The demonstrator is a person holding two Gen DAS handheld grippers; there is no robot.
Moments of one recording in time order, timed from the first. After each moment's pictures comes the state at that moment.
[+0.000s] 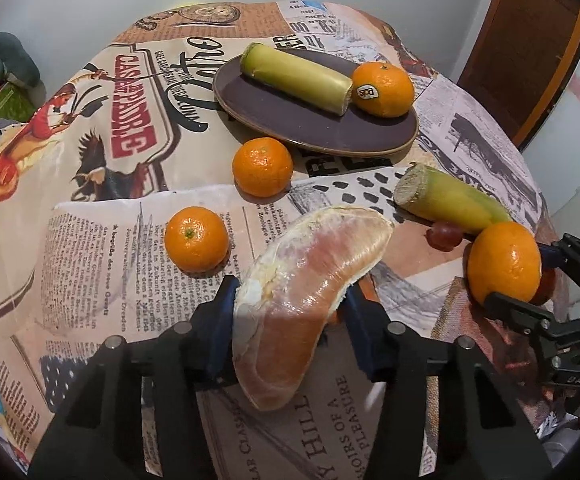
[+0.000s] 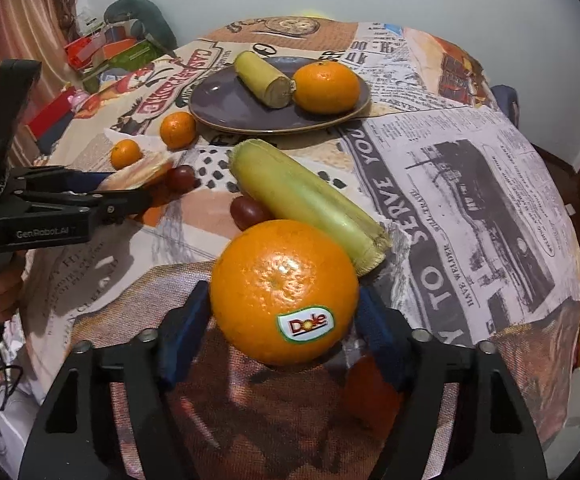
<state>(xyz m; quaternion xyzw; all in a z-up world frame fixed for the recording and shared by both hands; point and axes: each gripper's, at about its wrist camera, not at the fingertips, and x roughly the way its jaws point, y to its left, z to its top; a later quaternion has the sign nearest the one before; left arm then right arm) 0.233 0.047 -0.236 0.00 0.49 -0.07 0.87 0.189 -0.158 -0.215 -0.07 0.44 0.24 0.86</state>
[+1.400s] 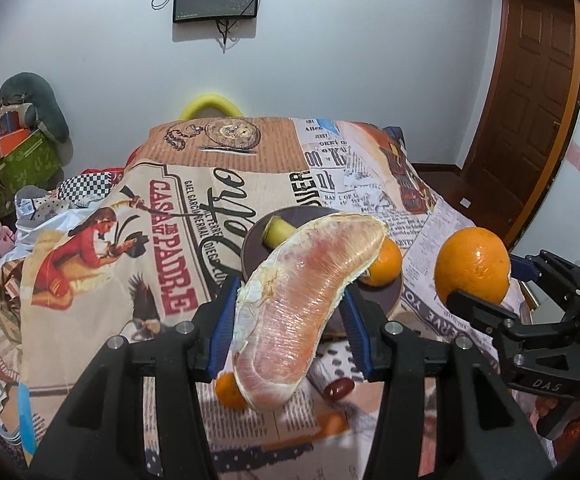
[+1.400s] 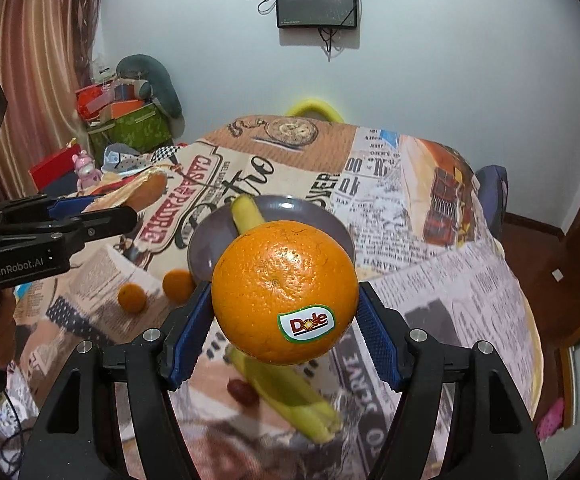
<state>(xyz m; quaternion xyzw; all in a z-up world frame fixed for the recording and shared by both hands) 0.262 0.055 -0.129 -0.03 0.34 -0.04 0.94 0.237 -0.136 -0.129 -0.08 0.31 0.24 0.92</state>
